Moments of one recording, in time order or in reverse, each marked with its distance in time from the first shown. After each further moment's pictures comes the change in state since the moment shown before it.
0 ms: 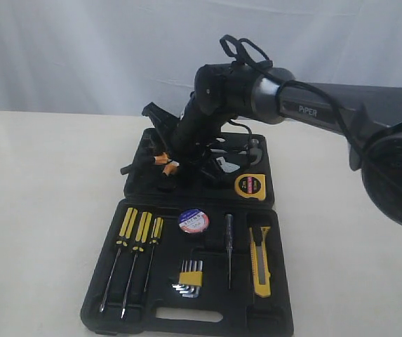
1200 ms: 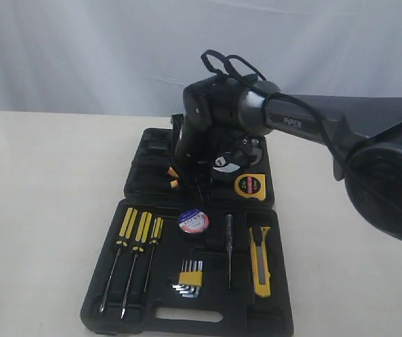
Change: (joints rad) left arm 0.000 0.000 0.000 0.000 0.000 0.000; right arm 0.036 0.036 0.000 -0.221 0.081 0.775
